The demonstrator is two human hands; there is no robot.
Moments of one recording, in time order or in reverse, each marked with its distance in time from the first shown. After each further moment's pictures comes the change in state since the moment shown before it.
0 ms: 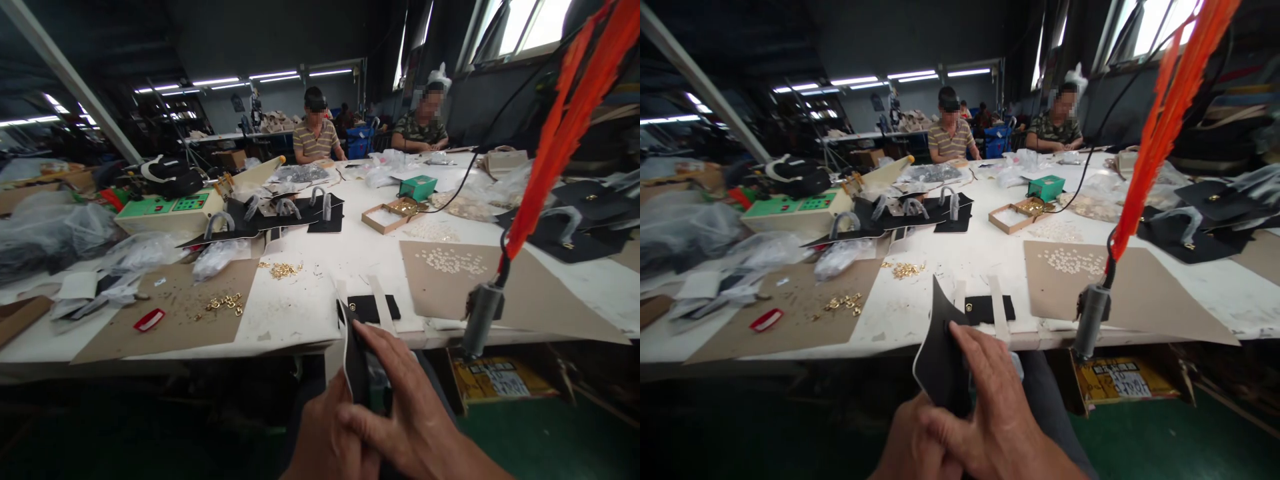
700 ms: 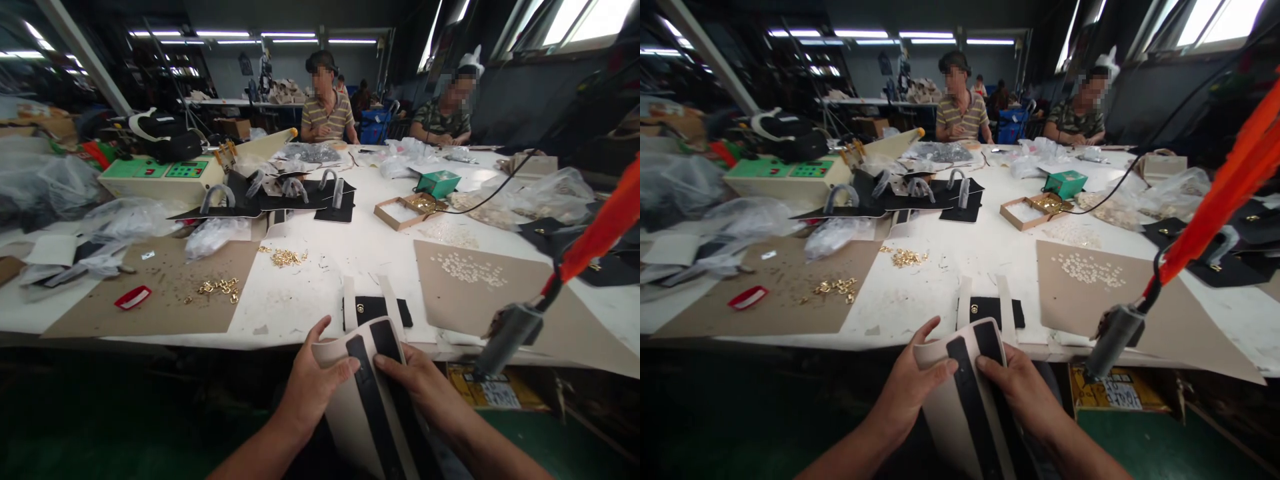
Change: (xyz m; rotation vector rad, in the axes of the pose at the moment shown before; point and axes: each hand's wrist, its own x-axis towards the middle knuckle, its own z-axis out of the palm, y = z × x) left_hand 0.029 -0.065 0.000 -1.132 0.204 -0.850; right_hand 0.026 0.066 0.009 0.940 -0.348 0.943
